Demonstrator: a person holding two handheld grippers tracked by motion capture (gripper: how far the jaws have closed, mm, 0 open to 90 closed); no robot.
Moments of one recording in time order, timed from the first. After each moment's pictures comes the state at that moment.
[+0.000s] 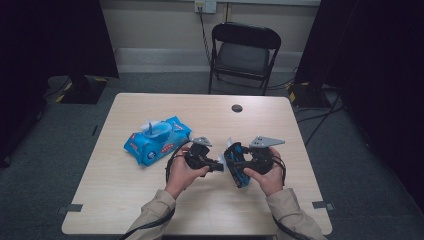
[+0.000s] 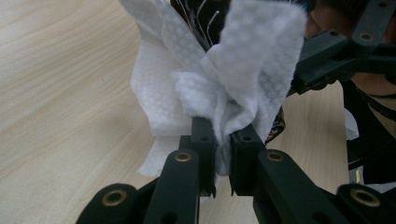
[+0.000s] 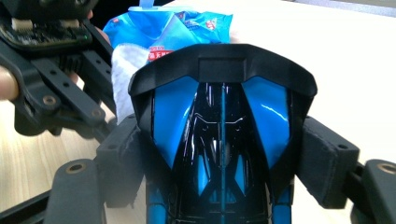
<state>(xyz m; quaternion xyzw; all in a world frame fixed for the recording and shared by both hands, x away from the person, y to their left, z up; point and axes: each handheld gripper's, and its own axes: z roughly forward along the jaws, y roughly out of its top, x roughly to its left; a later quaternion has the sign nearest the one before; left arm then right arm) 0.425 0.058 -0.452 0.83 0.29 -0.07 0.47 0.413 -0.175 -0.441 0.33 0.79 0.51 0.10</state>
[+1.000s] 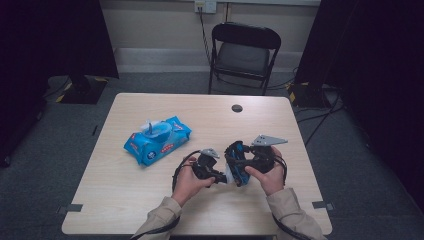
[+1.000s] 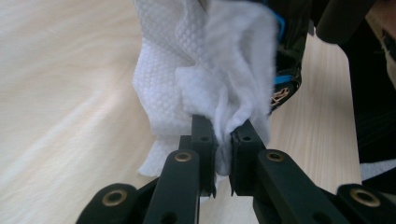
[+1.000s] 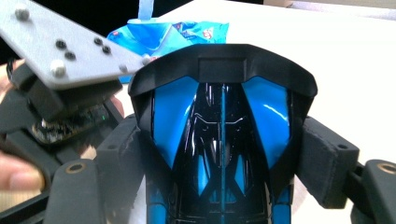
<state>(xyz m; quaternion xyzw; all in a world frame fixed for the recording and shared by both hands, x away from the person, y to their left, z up) 0.415 0.046 -0.480 0.84 0.29 -0.09 0.44 0.414 -0.178 -0.438 0.34 0.78 0.52 0.09</state>
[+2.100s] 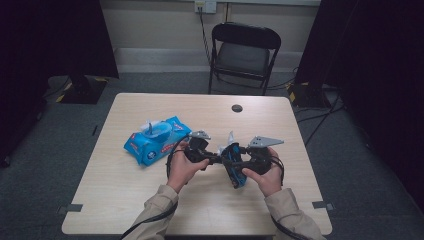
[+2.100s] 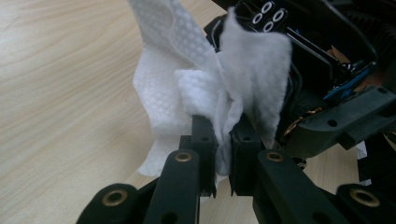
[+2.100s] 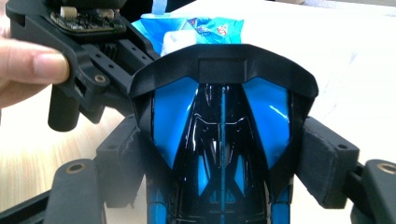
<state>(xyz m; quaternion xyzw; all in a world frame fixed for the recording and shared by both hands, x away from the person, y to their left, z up) 0.439 0.060 -0.447 0.82 0.31 -0.06 0.48 0.411 -0.169 -0.439 0.32 0.79 0.52 0.08</state>
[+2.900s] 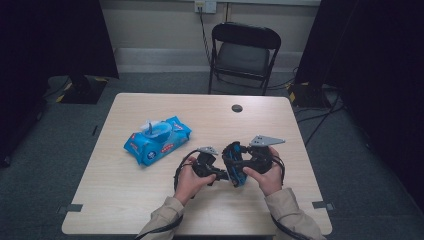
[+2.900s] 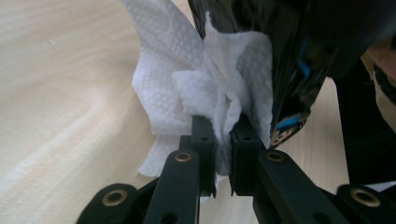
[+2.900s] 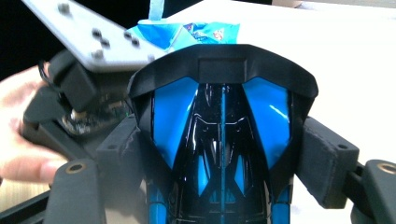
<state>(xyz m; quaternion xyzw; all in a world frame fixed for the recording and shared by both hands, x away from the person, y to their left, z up) 0.418 0.038 -0.492 0.82 0.30 -0.12 0.47 0.413 -0.172 -0.438 0.33 0.78 0.53 0.08</state>
